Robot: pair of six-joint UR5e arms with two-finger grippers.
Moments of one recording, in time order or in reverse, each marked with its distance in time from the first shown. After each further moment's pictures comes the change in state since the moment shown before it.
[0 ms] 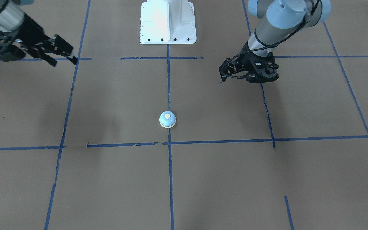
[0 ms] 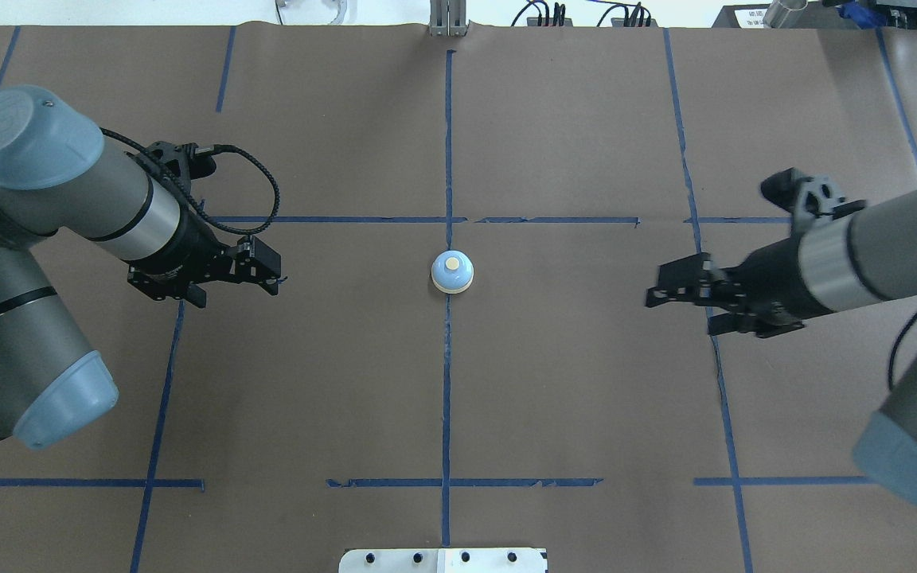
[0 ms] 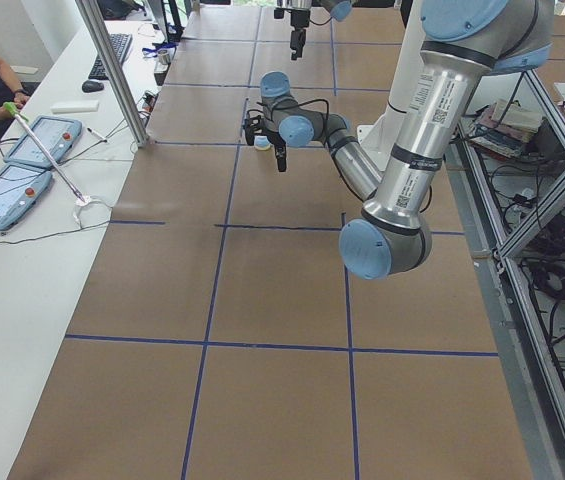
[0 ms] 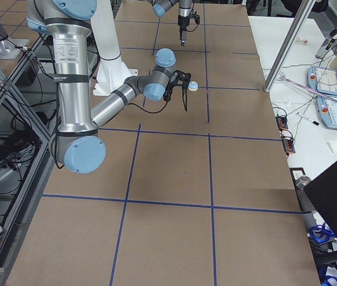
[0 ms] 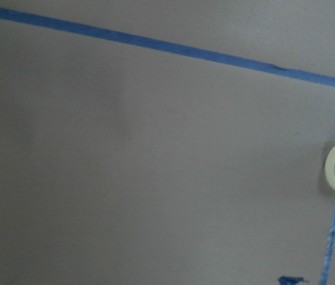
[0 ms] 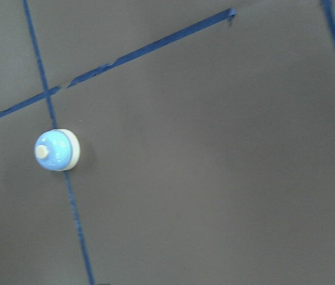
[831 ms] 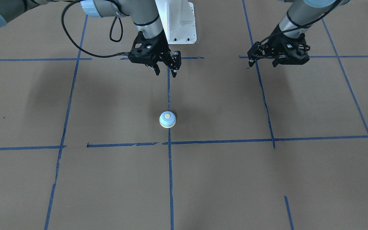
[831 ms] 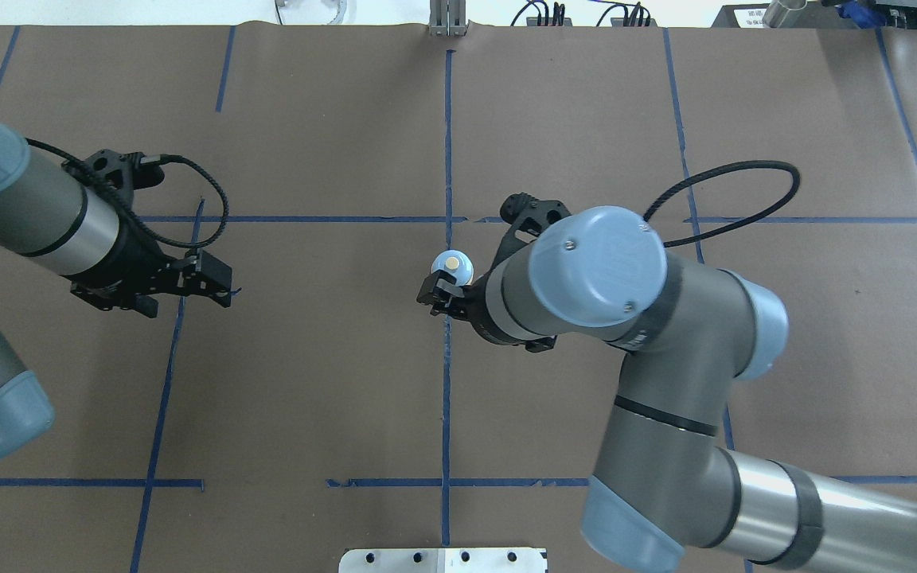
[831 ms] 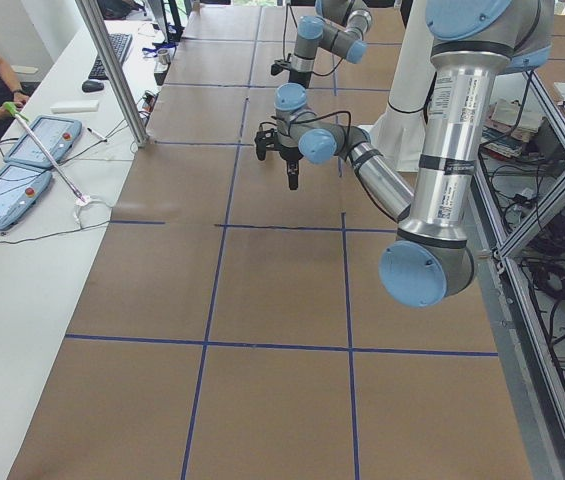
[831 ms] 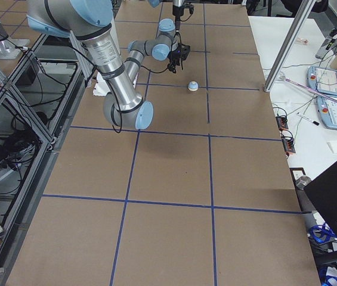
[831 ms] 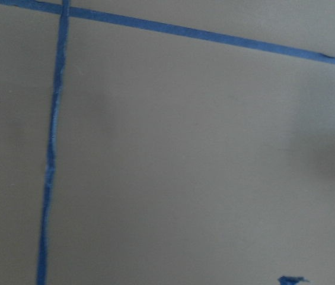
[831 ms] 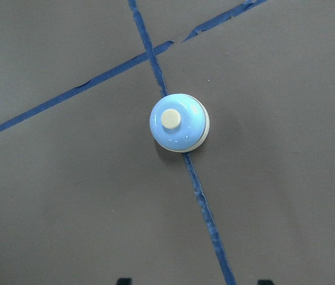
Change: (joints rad) left arm -0.040 0.254 -0.194 0.004 0.000 0.140; right arm -0.253 0.598 -0.373 -0.364 -0.357 0.104
